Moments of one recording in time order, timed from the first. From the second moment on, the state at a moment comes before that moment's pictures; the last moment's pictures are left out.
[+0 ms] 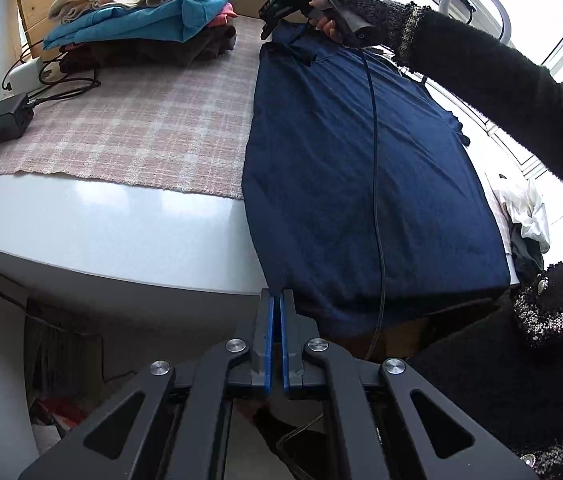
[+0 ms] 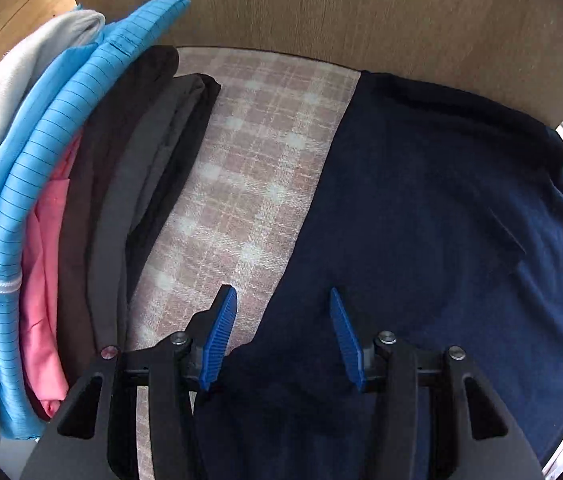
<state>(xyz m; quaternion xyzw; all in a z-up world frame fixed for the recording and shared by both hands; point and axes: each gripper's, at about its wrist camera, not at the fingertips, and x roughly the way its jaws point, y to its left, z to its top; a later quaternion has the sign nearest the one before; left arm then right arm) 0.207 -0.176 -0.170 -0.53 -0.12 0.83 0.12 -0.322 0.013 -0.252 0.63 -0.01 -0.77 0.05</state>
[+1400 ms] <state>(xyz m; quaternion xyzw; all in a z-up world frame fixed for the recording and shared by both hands) 0.268 -0.097 -0.169 -0.62 0.00 0.71 0.34 -0.028 0.211 -0.097 0.51 -0.23 -0.81 0.15</state>
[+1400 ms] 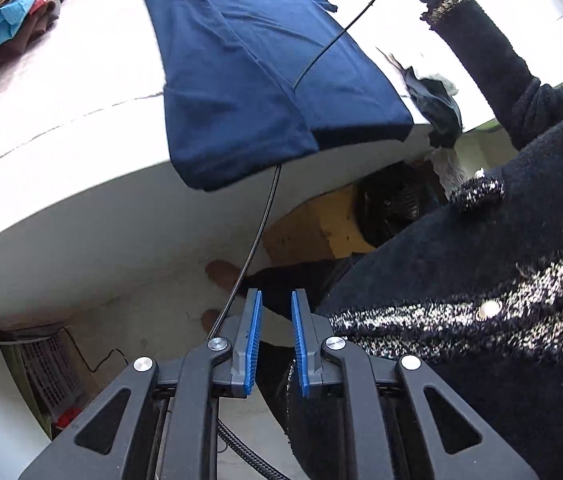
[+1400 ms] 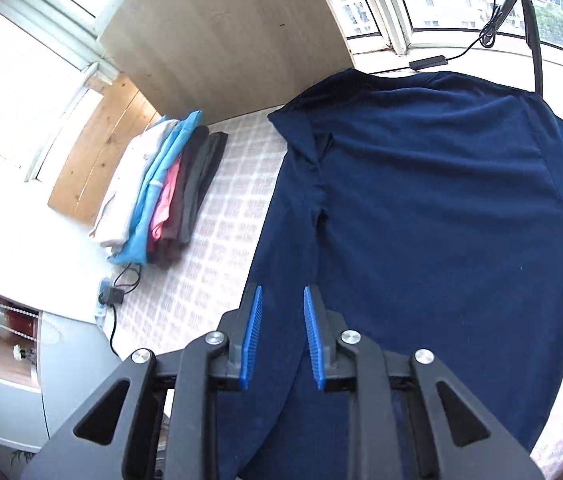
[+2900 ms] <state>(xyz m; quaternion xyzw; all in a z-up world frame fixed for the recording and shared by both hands) 0.203 -0.057 -0.230 -0.57 0.03 0.76 0.30 0.138 0.071 -0.223 0.64 -0.08 -0.74 0.17</state>
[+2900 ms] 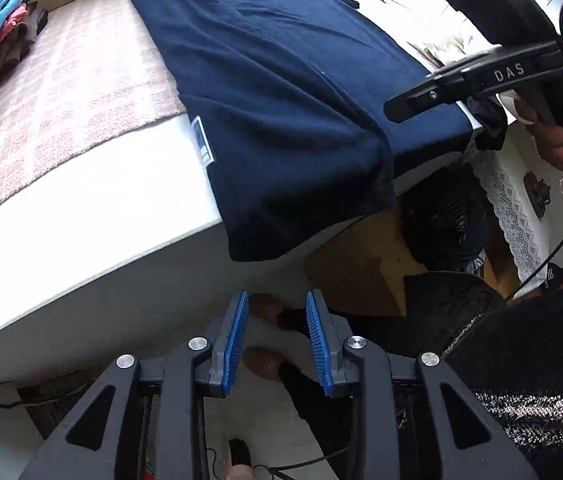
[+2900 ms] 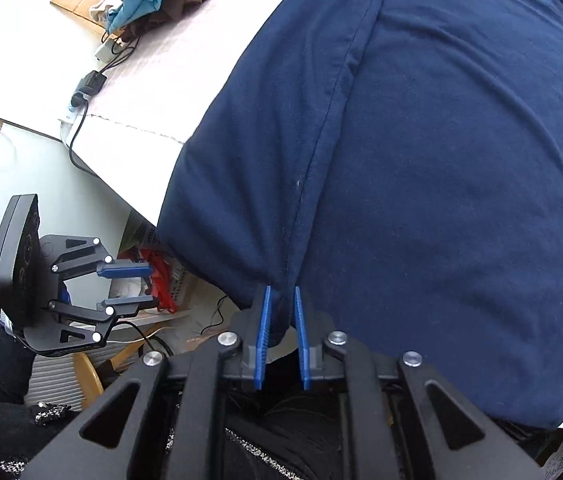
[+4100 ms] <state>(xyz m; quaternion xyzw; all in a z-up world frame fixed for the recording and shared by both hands) 0.192 -0.110 -0.221 -0.58 -0.05 0.76 0.30 0.072 0.127 -0.211 0.60 -0.11 -0.79 0.10</state>
